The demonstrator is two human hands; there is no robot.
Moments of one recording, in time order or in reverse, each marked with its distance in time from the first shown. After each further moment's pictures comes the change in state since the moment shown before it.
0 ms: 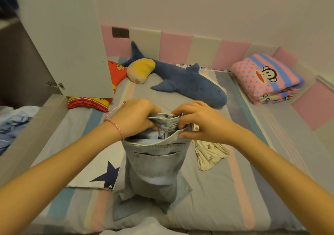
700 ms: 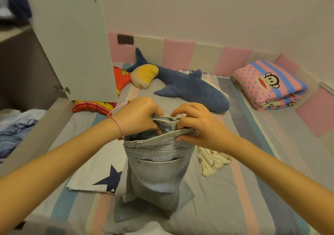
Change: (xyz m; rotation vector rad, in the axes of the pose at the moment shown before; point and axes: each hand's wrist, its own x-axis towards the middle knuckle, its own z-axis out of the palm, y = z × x) left_hand -0.009 0.004 -0.019 -0.108 0.003 0.039; right_hand 0.002 -0.013 0.013 -0.052 0.269 -0.140
